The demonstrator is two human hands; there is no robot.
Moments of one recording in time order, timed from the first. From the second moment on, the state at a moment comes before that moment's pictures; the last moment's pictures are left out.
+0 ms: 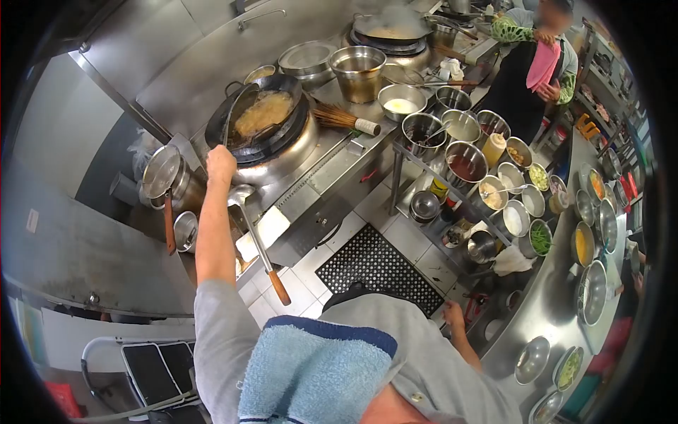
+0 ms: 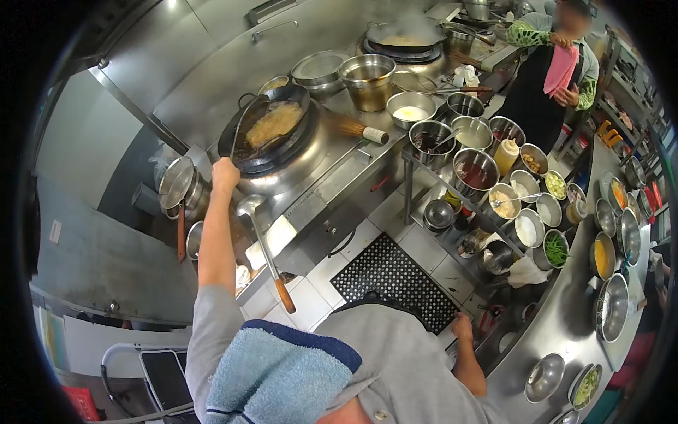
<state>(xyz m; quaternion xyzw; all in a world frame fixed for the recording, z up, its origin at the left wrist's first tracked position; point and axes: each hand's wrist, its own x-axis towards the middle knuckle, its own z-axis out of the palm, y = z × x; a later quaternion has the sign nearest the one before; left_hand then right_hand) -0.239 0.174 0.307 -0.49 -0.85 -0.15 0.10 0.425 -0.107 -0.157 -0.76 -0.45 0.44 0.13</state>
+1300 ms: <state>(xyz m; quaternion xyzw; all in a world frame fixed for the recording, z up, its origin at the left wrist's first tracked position) -0.234 0.169 0.338 -0.49 -0.83 -0.17 0.19 0.412 -0.130 -0.113 -0.80 -0.35 0.47 0.14</state>
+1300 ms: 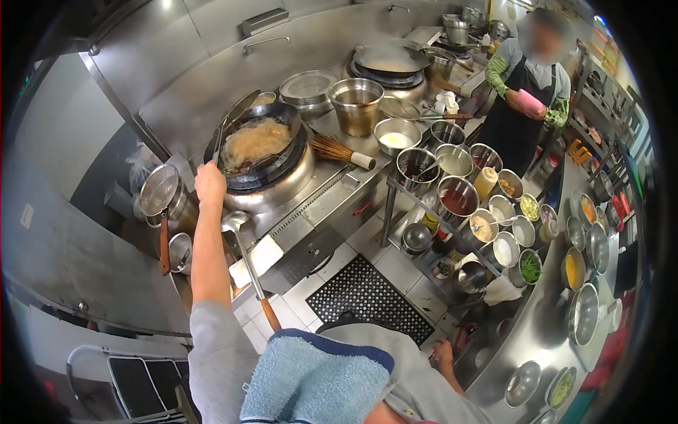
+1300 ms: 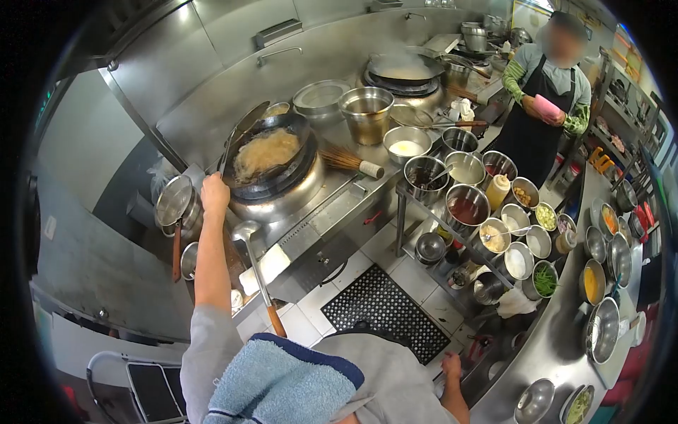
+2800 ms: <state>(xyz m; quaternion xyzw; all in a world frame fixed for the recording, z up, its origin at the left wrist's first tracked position) 0.179 0.034 0.172 -0.86 -0.33 0.01 -0.38 0.523 -0.113 0.099 -0.78 -0.28 0.05 0.56</state>
